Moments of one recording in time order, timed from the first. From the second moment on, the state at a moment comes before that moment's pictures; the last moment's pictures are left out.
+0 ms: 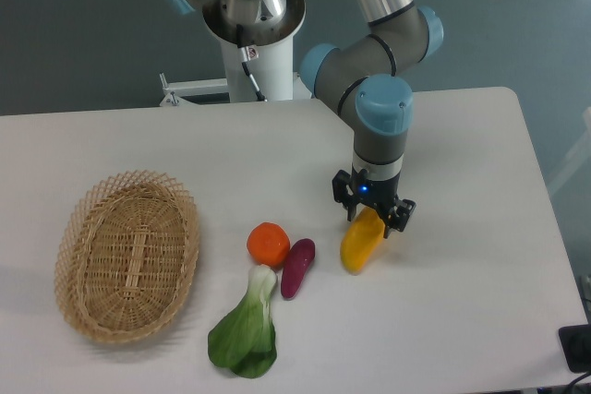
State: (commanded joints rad) arm 2.60 -1.94 -1.89 -0.67 1.49 1.18
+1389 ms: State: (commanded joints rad) arm 2.62 -1.90 -1.85 -0.71 1.52 1.31
